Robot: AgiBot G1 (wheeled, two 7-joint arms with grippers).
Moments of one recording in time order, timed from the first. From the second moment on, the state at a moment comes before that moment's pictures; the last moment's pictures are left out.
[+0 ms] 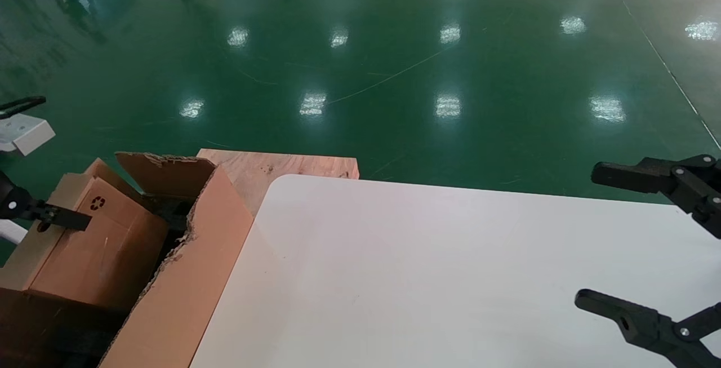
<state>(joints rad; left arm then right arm) -2.53 0.27 1.96 -1.12 1.60 1.39 -1.32 1.09 -0.59 -0.34 1.26 -0.68 -1.47 0.15</state>
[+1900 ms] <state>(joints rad) -2.18 0.40 2.02 -0.47 1.41 1.22 -0.88 1.09 -0.59 -0.34 1.26 -0.68 -1.47 0.15</state>
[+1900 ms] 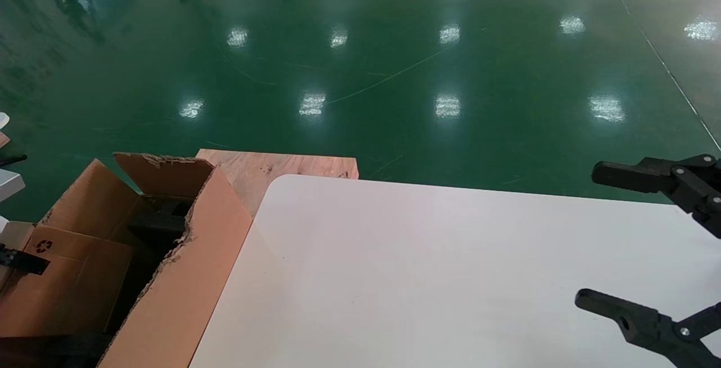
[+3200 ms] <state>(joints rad) -2.25 0.43 1.98 -0.64 1.36 1.23 -0.82 1.09 -0.59 -0.34 1.26 -0.68 -1.47 0.15</state>
